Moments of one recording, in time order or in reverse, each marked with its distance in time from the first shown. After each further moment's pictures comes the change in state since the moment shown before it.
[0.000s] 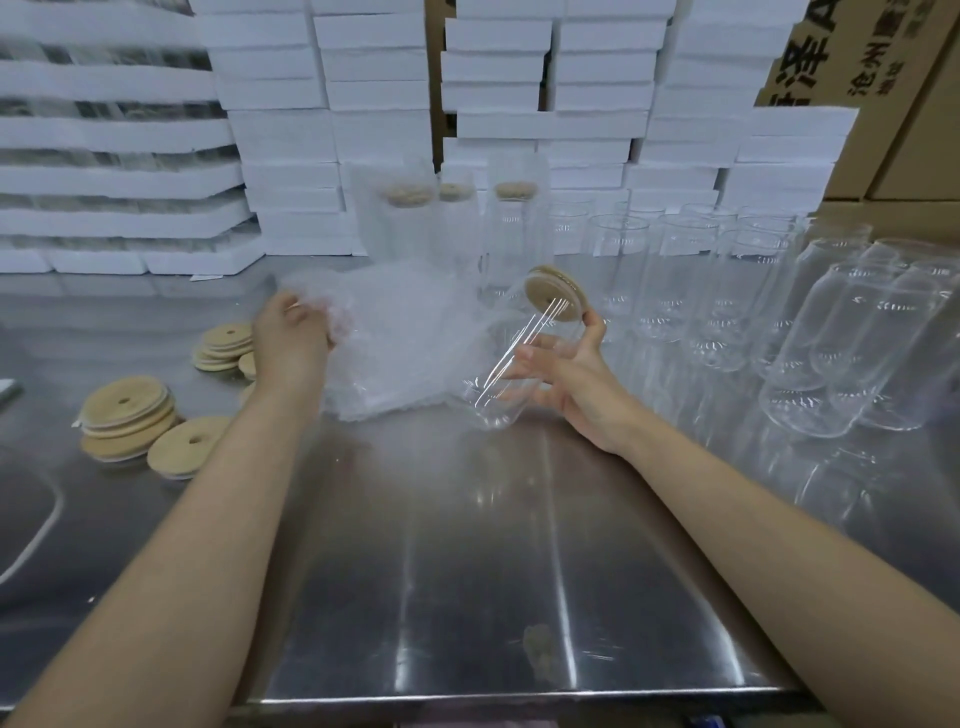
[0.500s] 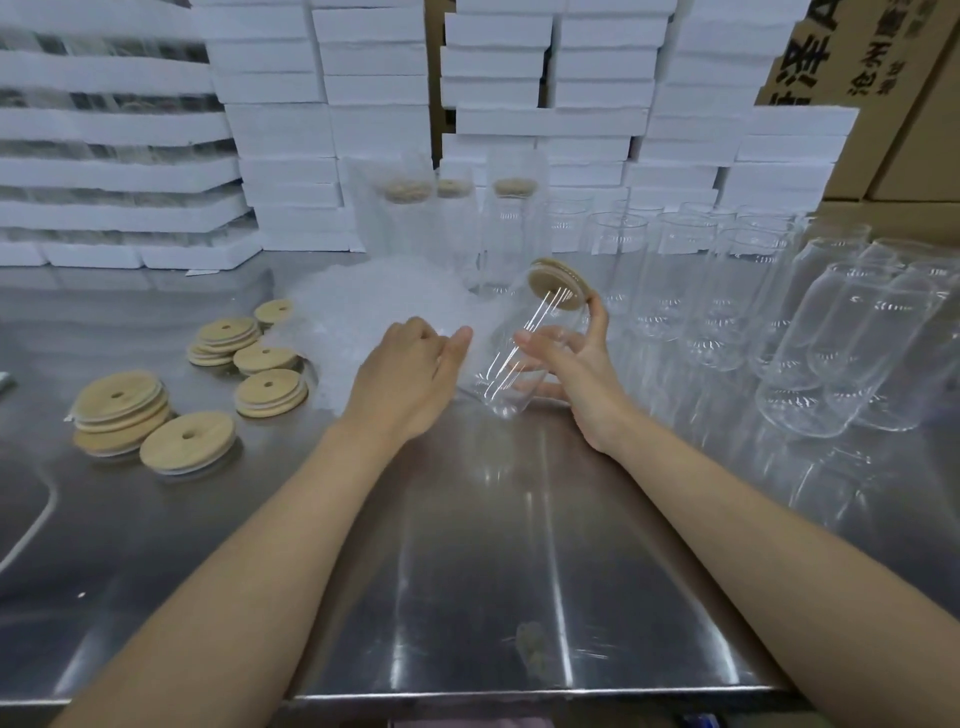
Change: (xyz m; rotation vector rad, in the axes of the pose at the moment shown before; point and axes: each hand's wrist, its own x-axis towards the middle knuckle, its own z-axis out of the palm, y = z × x) left_hand -0.056 -0.017 0.040 1.085 -0.497 0.525; right_hand -0.005 -0.006 0.006 -0.123 0.201 -0.049
